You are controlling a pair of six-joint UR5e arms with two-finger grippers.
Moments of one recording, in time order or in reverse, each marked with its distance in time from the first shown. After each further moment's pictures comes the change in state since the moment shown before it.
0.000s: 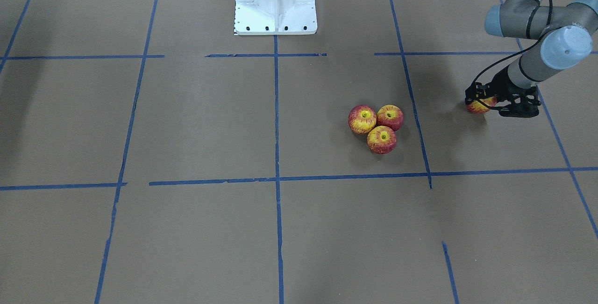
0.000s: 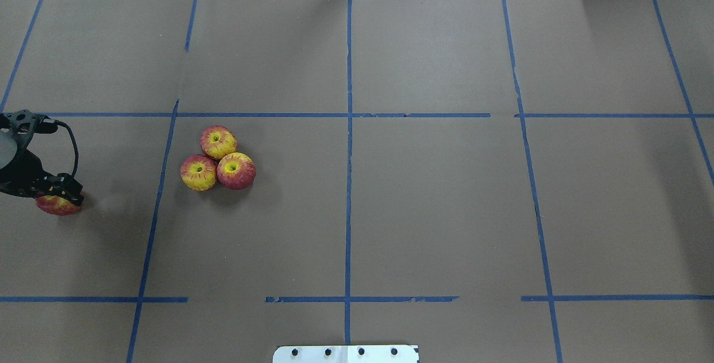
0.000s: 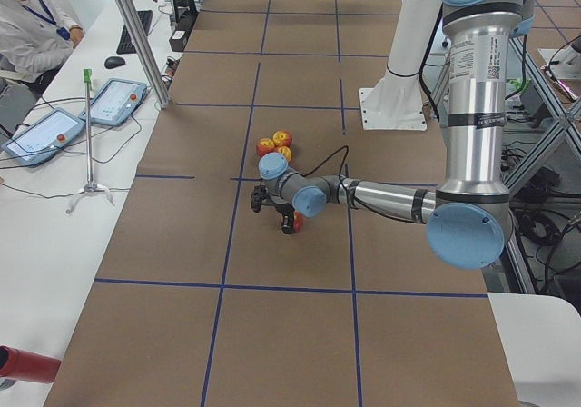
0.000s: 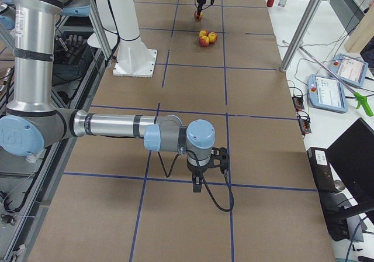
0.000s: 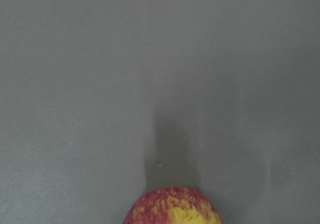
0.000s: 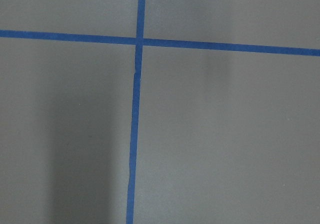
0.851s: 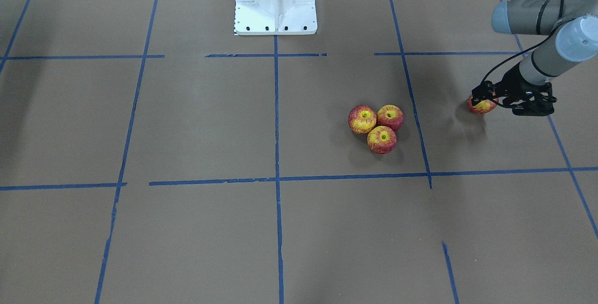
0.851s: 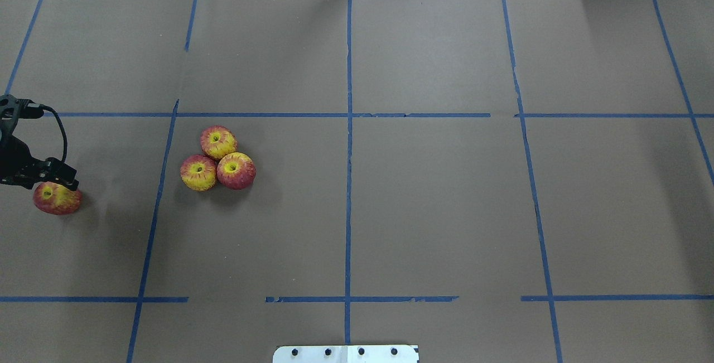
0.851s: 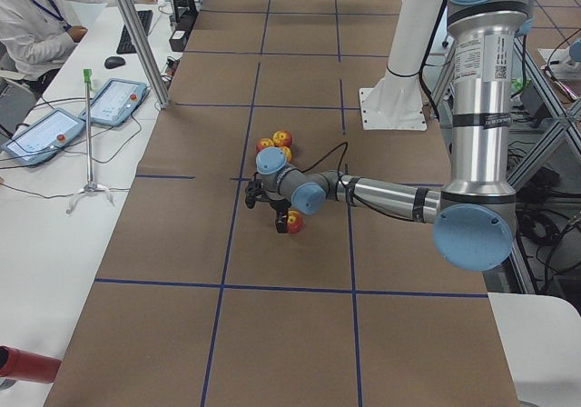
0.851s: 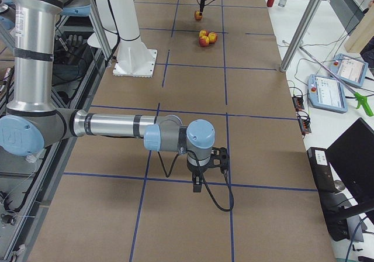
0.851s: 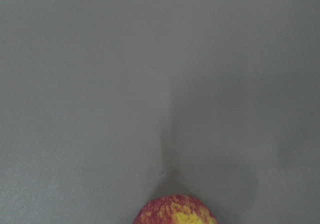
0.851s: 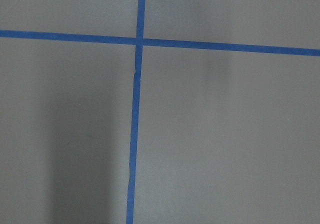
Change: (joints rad) left arm -0.042 0.005 -0.026 0.002 0.016 -0.008; right arm 0.000 0.000 0.000 0.000 0.000 0.000
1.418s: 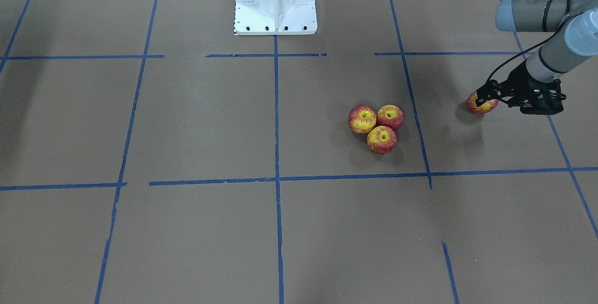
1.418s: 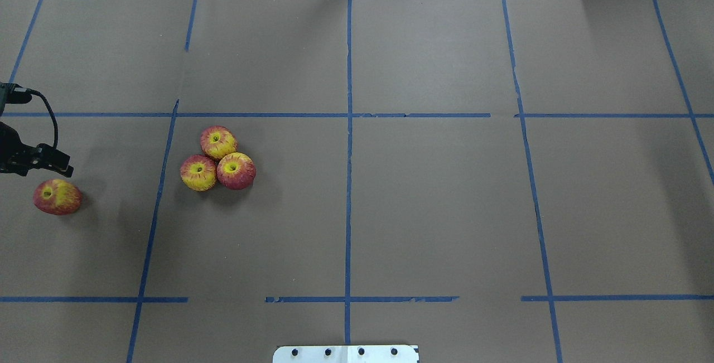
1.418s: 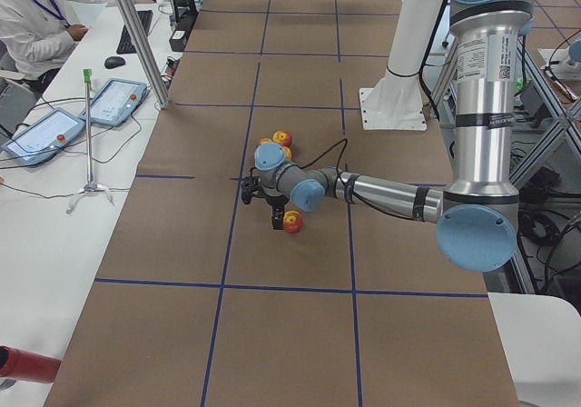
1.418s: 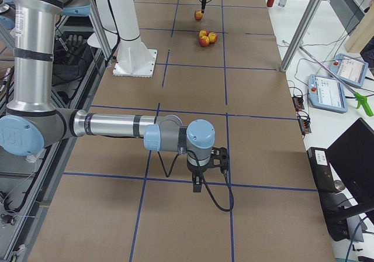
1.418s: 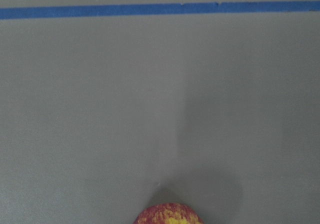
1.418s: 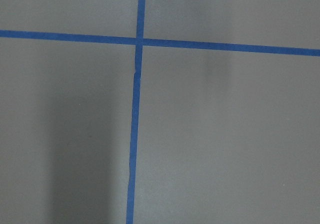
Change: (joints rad) left arm -0.032 0.000 -0.021 0.000 0.003 -0.002; right arm 0.000 0.000 0.000 0.000 0.000 0.000
